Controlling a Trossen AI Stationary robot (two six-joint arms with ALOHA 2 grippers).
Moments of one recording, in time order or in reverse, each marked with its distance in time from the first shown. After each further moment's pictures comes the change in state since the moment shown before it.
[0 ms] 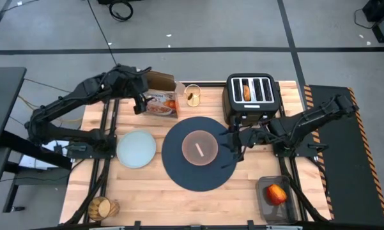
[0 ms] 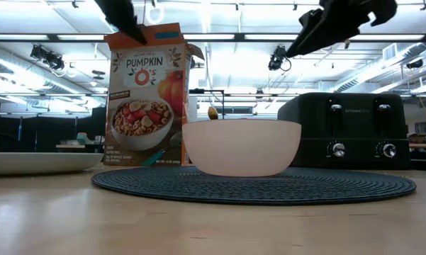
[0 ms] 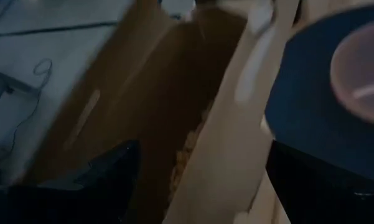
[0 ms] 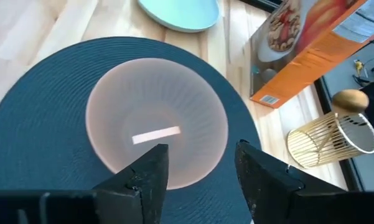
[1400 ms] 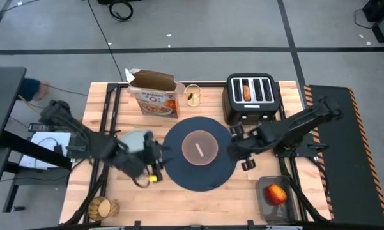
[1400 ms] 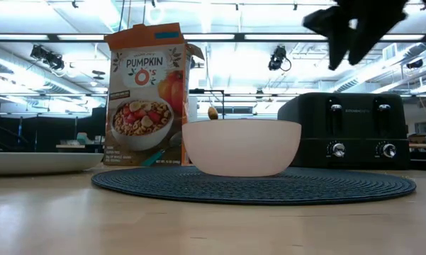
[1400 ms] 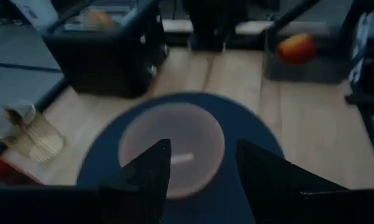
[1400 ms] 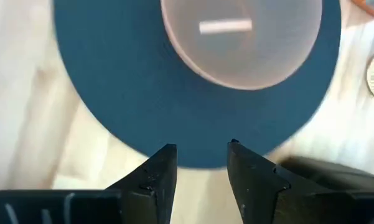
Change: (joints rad) left arm -1.068 0.202 -0.096 0.404 -0.636 -0.814; right arm 0.079 0.234 0.334 -0.661 -0.157 0.142
